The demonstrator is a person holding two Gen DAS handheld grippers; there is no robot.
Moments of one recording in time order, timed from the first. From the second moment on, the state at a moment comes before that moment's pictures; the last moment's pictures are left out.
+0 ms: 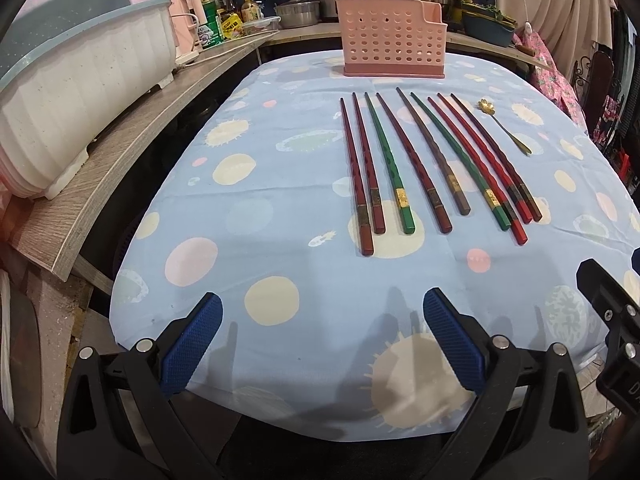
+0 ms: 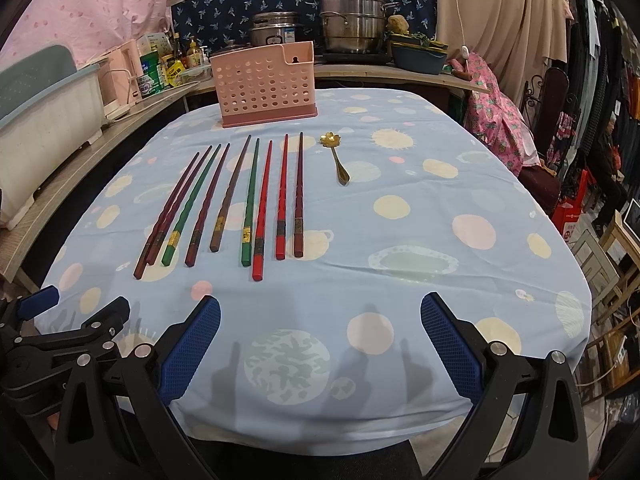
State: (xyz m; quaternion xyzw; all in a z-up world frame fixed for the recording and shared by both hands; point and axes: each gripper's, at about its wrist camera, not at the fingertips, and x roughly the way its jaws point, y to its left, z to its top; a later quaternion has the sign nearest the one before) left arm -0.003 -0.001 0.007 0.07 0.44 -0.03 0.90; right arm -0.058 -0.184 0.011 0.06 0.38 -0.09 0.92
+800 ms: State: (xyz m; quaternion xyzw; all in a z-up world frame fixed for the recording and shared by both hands) left arm -0.008 -0.004 0.013 0.07 0.40 -0.04 0.91; right arm -0.058 -0.185 0.011 0.06 0.38 -0.09 0.92
